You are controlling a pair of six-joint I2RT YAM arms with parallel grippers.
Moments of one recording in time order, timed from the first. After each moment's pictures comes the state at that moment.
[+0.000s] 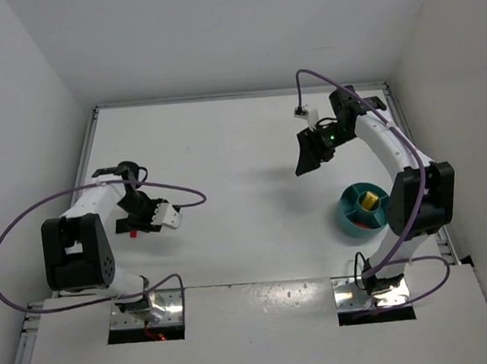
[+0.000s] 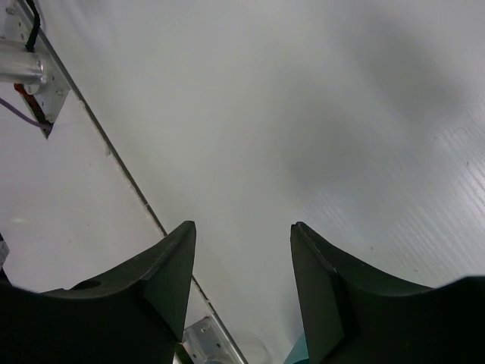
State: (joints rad) left arm 0.07 1.47 0.93 -1.06 0.27 1.88; right arm 0.13 1.71 1.45 -1.05 -0.76 -0.45
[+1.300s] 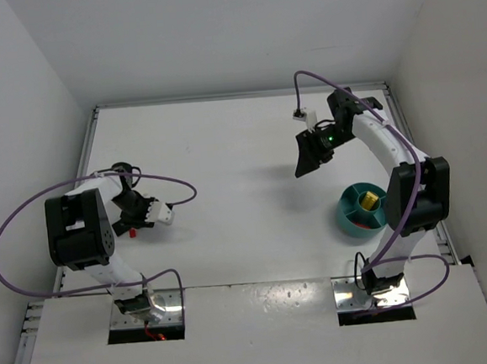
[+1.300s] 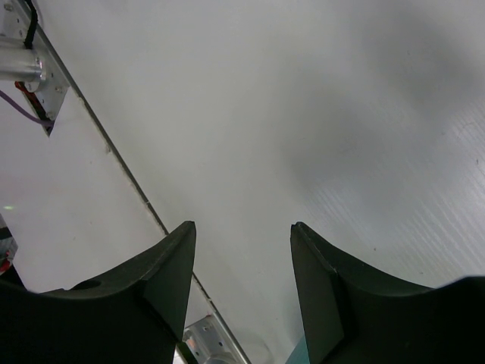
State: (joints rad) left arm 0.17 1.66 0.93 -0.85 0.14 1.90; right arm 0.13 1.75 1.45 -1.05 -0.76 -0.45
